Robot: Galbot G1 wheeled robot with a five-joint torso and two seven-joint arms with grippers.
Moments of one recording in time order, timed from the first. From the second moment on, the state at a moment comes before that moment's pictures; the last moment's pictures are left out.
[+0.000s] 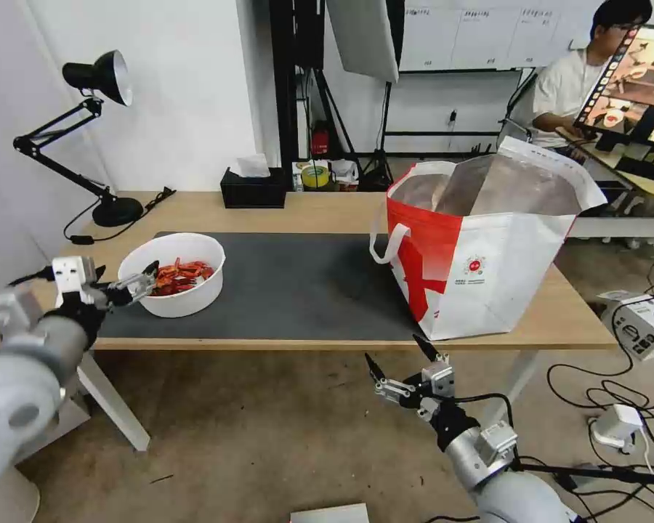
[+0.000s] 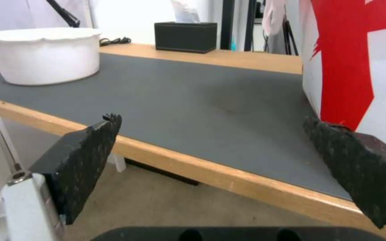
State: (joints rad) left arm 1.25 -0.65 -0.77 -2.12 -1.26 0.55 -0.48; right arm -1.45 0.79 0.07 2.17 0.45 0.10 0.29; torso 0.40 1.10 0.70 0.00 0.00
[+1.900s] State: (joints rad) left arm 0.70 -0.65 -0.33 -1.61 -1.59 0.74 -0.70; right arm -1.45 0.79 0.07 2.17 0.45 0.10 0.29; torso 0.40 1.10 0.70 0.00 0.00
